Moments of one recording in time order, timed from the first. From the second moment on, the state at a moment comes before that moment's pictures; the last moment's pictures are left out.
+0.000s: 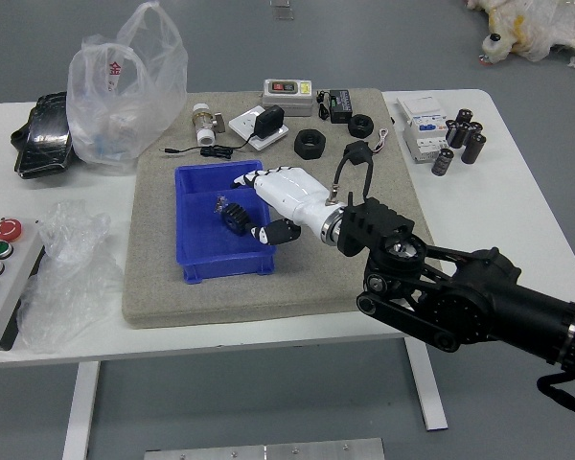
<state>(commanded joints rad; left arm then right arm) -0.16 0.20 -0.90 -0.35 0.99 0.05 0.31 0.83 -0.16 0.38 1.15 -1.83 -0.16 -0.21</state>
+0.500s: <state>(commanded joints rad) -0.16 0.20 -0.89 -0.35 0.98 0.05 0.30 0.74 -0.25 0.53 1.00 -1.78 -0.20 -0.21</state>
